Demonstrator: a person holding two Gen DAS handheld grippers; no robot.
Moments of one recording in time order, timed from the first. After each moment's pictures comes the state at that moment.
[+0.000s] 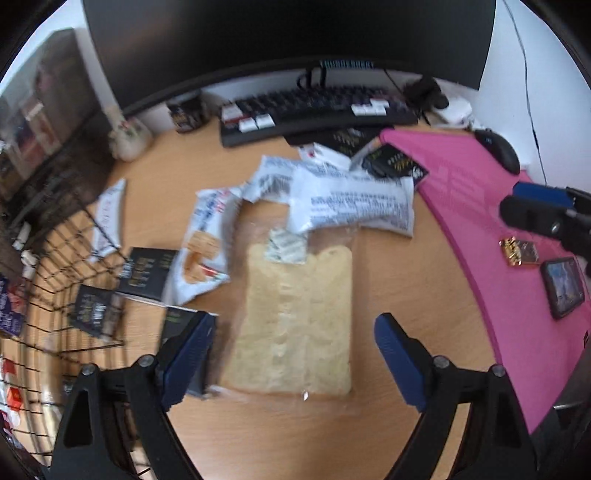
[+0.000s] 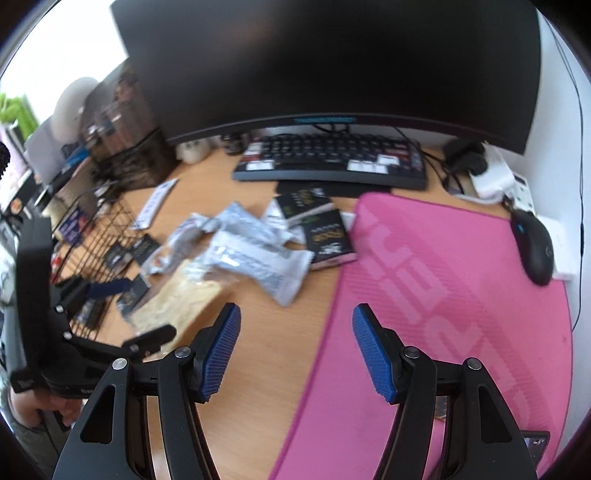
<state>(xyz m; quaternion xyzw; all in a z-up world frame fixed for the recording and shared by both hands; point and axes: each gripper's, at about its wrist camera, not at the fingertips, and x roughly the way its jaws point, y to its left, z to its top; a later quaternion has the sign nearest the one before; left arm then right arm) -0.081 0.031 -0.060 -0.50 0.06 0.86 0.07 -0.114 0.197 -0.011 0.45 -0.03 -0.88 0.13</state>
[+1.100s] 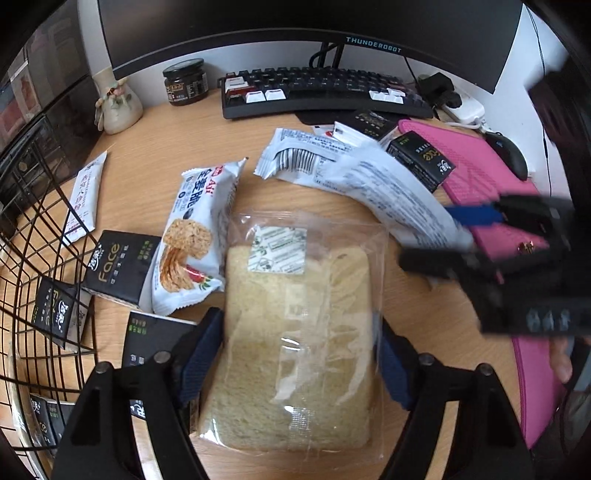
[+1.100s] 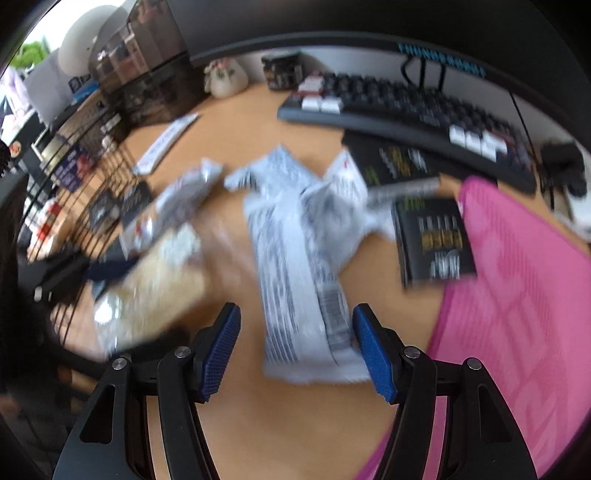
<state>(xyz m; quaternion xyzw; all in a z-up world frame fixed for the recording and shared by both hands) -0.099 0.001 -0.090 -0.52 0.03 0.85 0.09 -0.175 0.117 -0.082 0.52 0.04 -0.83 0.21</state>
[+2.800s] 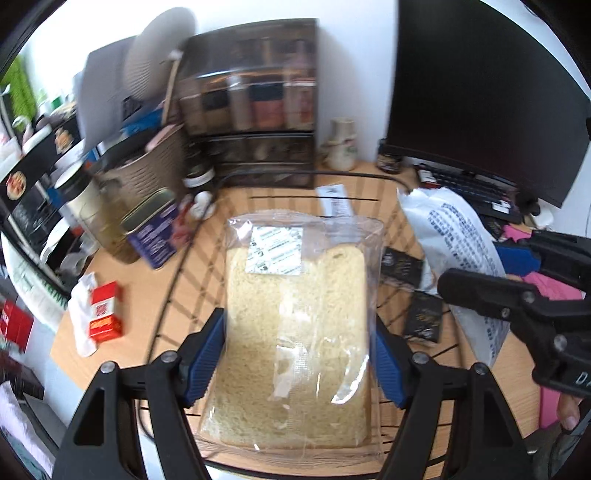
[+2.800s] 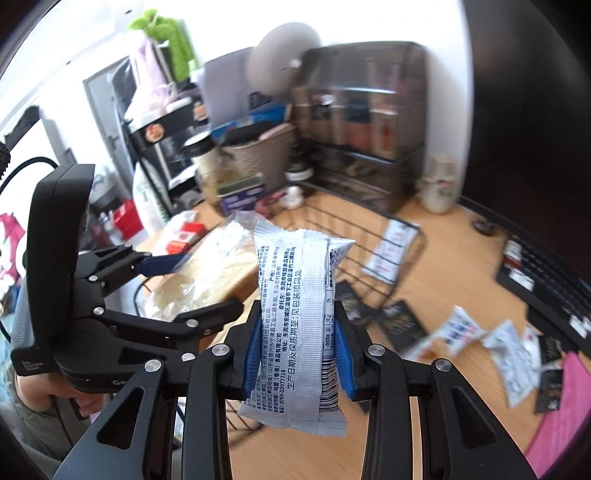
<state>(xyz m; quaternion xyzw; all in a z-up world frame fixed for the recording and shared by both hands) 0.019 -0.207 0.030 -0.43 -0.04 0.89 -0.11 -0.082 -0.117 0.054 0.38 0.09 -0.83 0.40</state>
